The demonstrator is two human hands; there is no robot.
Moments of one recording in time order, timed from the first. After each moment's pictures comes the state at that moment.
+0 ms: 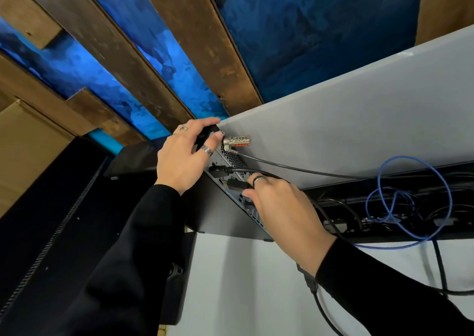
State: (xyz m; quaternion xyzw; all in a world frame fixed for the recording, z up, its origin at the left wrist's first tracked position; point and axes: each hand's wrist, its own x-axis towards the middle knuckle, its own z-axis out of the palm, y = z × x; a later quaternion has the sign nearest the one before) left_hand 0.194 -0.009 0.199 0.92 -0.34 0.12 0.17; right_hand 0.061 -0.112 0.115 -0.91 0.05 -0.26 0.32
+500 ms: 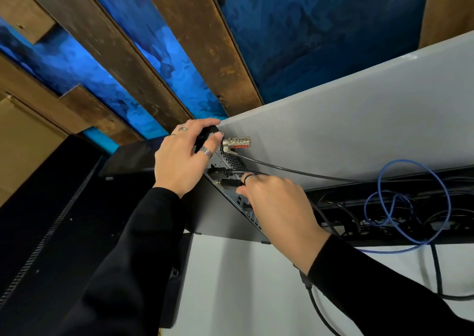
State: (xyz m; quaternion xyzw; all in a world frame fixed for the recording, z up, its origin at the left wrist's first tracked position) left_hand 0.193 -0.010 0.199 0.91 -0.35 0.14 0.18; right_hand 0.079 -0.106 0.115 -0.91 0.08 -0.34 0.22
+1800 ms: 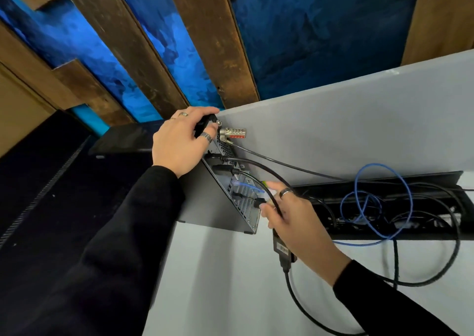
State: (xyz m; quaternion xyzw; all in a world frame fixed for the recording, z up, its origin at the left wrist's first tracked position) left_hand 0.195 -0.007 0.198 0.92 -0.33 0.15 0.16; right_hand 0.034 -0.119 0.072 -0.80 0.09 -0.18 0.56
